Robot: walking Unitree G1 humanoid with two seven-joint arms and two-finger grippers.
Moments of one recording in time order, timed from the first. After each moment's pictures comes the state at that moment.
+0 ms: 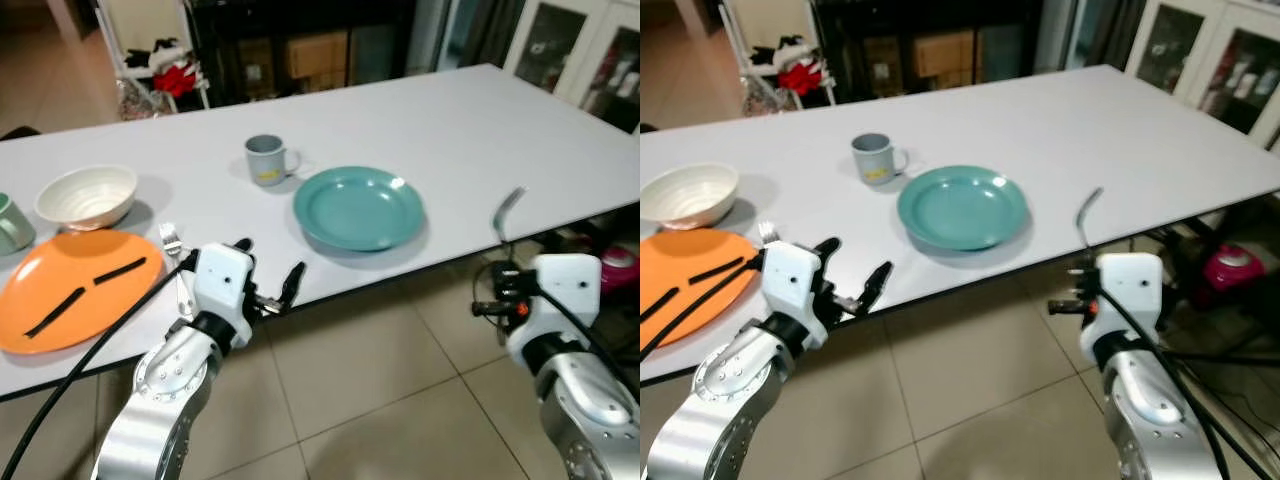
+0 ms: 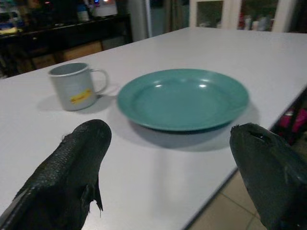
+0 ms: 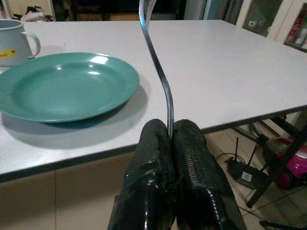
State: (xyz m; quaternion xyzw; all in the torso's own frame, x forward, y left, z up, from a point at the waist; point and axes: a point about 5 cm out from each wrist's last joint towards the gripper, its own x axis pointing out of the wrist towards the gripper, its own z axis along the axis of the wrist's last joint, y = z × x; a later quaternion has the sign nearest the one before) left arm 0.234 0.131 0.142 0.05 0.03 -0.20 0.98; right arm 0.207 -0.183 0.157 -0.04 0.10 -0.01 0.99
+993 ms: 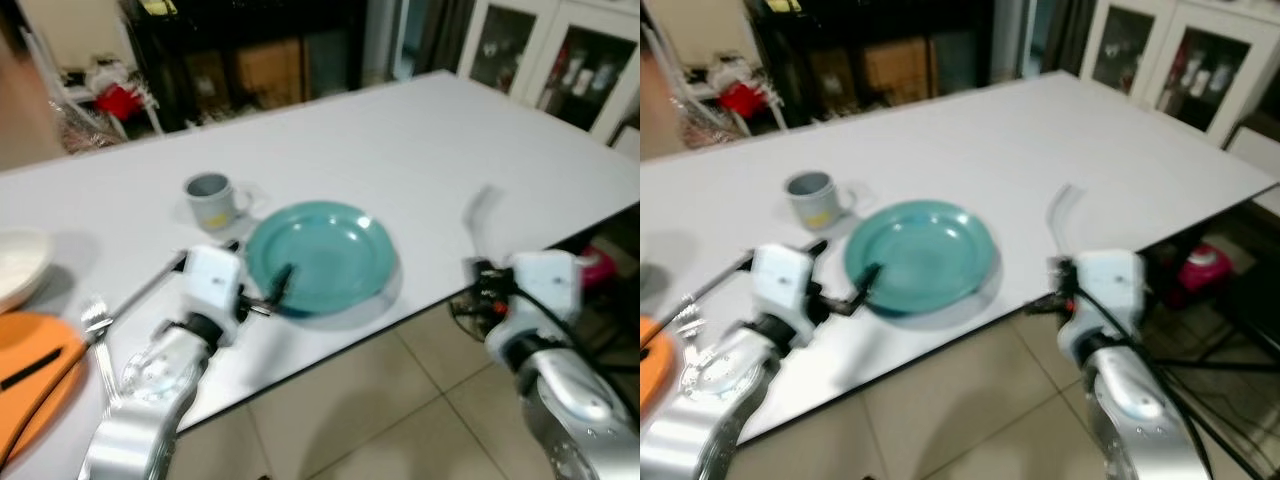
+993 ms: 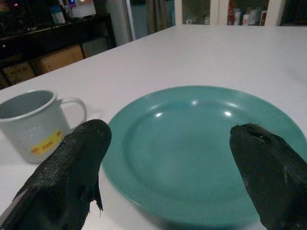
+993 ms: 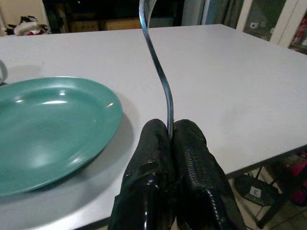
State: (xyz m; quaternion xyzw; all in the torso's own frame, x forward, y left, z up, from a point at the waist) left arm 0.234 0.142 0.137 0.06 0.04 -0.19 0.98; right arm 0.209 -0.166 0.158 -0.04 0.09 0.04 0.99
